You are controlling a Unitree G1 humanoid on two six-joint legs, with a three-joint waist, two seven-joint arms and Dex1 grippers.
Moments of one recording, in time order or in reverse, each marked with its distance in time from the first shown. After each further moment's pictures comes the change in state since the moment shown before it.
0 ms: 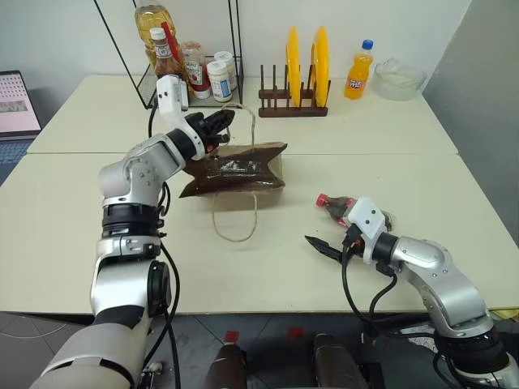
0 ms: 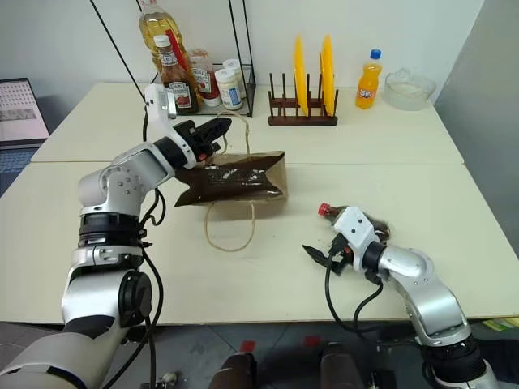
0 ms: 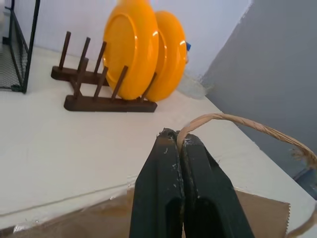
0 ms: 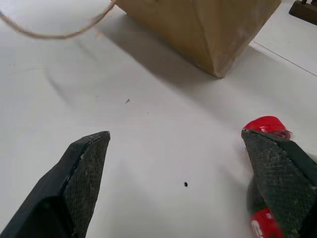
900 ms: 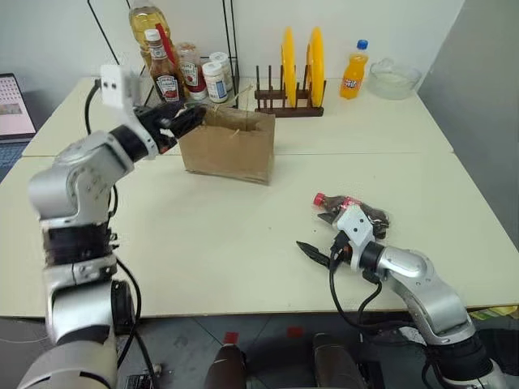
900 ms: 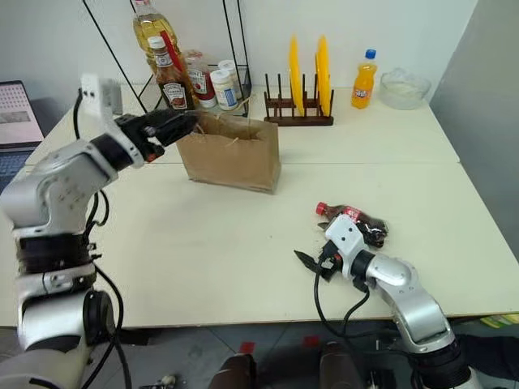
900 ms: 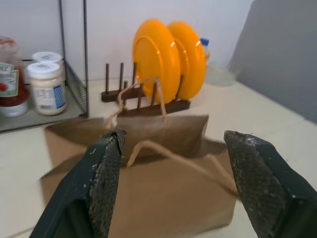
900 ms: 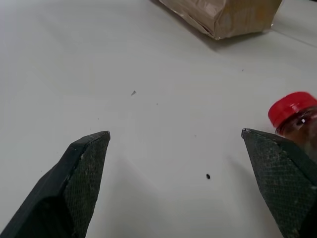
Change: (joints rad) left arm 0.355 0.210 0.106 -0.548 0.032 0.151 -0.031; right arm 0.056 0.073 0.039 0.034 -0.010 -0.029 -0.079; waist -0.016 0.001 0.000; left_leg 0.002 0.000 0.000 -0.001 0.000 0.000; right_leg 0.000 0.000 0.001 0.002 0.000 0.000
